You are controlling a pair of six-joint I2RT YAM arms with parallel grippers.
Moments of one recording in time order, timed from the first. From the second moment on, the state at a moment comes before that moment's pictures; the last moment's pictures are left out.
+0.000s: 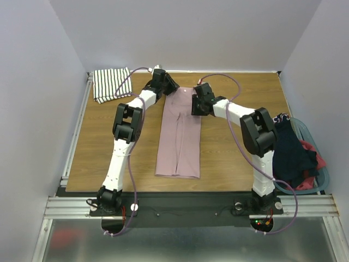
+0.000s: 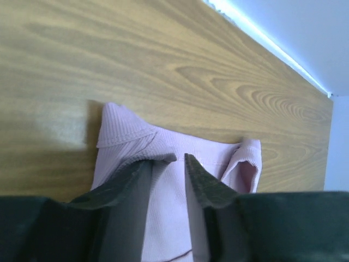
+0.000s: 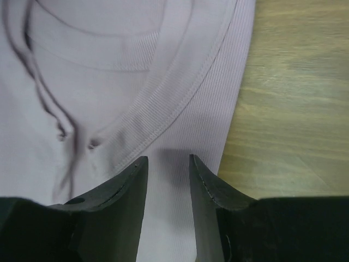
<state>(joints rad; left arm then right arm) -0.33 2.58 2.09 -0.02 0.14 -0.87 0.48 2.06 1.52 -0.27 0.13 0.44</state>
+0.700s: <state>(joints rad) -0.27 2.68 2.22 0.21 0.26 -0.88 0.42 2.36 1.87 -0.22 0.09 0.35</state>
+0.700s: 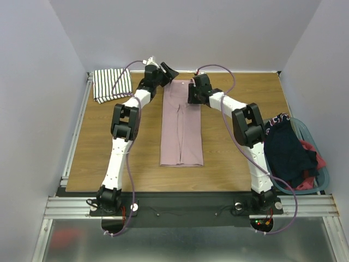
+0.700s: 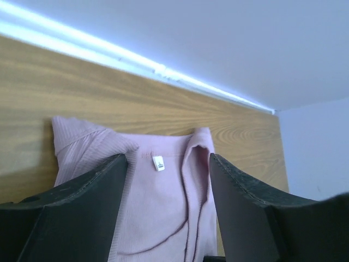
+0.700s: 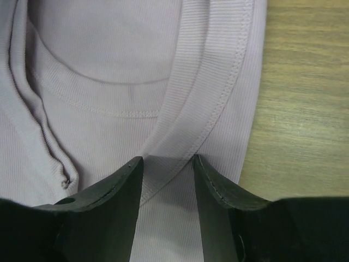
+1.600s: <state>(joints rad) -0.75 1.38 0.82 0.06 -0.23 -1.01 0.53 1.43 0.87 -0.21 0.03 0.59</state>
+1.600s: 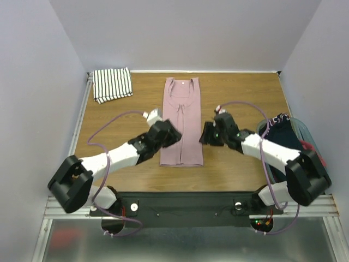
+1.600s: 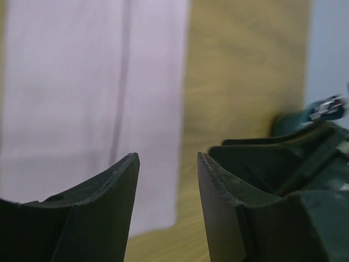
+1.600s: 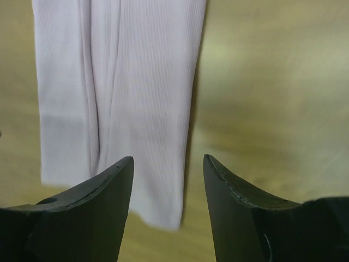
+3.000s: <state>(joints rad) -0.90 1.21 0.43 -0.12 -0.42 -1.24 0.76 1.28 0.45 0.04 0.02 0.97</state>
